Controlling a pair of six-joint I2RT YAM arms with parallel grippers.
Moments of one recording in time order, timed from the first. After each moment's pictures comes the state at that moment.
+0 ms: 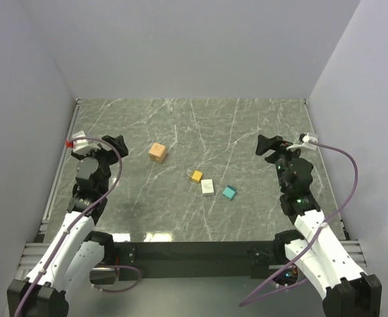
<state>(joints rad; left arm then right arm) -0.19 0.70 0.48 0.23 -0.34 -0.45 0.22 0.73 0.47 0.30 0.21 0.45</state>
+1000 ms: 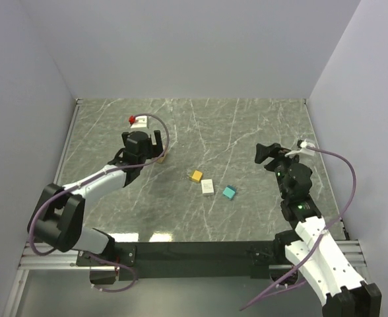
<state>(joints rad) -0.44 1.39 0.75 0.20 -0.33 -0.31 0.22 0.64 0.41 0.18 0.19 0.46</state>
